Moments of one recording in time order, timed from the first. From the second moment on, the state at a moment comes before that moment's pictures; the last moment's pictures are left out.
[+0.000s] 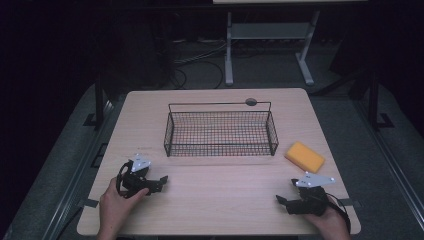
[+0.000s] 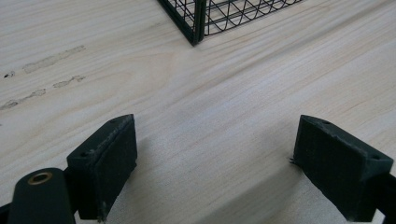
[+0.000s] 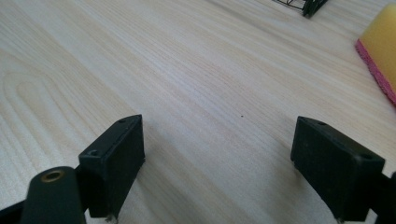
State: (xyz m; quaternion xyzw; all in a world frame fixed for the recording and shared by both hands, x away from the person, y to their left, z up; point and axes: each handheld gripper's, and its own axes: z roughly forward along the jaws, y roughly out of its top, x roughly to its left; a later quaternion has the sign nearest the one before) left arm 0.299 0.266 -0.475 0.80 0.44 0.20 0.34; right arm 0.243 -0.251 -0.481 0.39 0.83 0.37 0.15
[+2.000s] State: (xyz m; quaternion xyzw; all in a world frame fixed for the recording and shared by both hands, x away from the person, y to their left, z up) left arm 0.299 0.266 -0.475 0.80 0.45 0.20 0.34; right arm 0.253 -0.328 -0.451 0.48 0.80 0.32 0.18
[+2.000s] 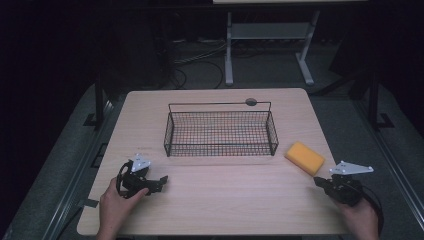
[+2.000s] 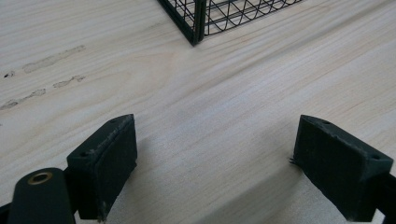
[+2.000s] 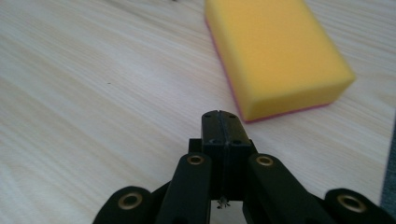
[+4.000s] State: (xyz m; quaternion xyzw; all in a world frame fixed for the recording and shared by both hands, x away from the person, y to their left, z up) left arm 0.299 0.266 -0.475 0.80 0.45 0.20 0.34; right arm 0.287 -0.316 -0.440 0.49 0.81 0.28 0.15
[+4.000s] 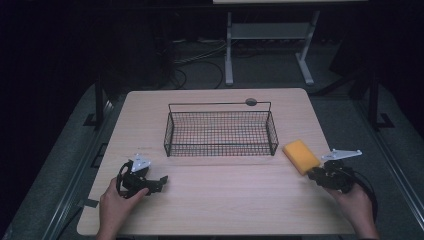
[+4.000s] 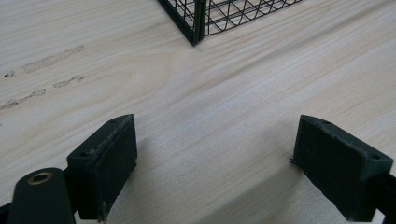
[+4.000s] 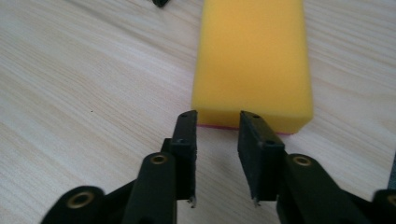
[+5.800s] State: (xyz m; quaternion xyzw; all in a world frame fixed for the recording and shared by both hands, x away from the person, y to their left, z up) left arm 0.299 0.265 -0.475 0.80 0.45 0.20 0.34; right arm 0.360 -0.295 -0.426 0.50 0.83 0.20 0.13
